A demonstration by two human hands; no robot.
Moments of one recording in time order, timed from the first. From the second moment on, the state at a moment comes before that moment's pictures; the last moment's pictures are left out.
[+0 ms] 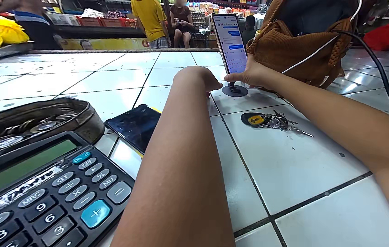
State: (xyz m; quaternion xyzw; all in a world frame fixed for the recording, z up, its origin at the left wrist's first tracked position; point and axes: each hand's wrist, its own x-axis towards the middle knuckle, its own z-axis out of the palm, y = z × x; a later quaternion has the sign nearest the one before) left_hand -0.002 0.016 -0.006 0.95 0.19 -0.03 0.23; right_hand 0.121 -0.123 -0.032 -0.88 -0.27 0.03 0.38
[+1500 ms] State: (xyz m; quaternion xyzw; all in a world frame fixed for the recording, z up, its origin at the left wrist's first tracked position) left_hand -0.004 0.015 -0.006 0.95 0.20 -0.03 0.22; right_hand 0.129 -0.134 -0.032 -0.90 -0.29 0.01 0.33
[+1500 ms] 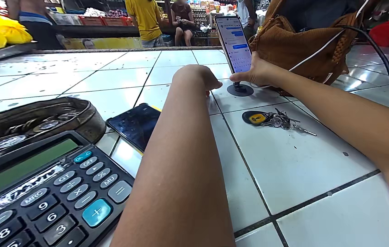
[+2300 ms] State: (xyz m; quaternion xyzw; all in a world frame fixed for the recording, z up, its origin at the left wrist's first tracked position) left_hand -0.003 0.016 -0.007 0.96 0.19 -0.04 0.21; right_hand 0.126 -0.137 -0.045 -0.90 -0.29 0.01 0.32
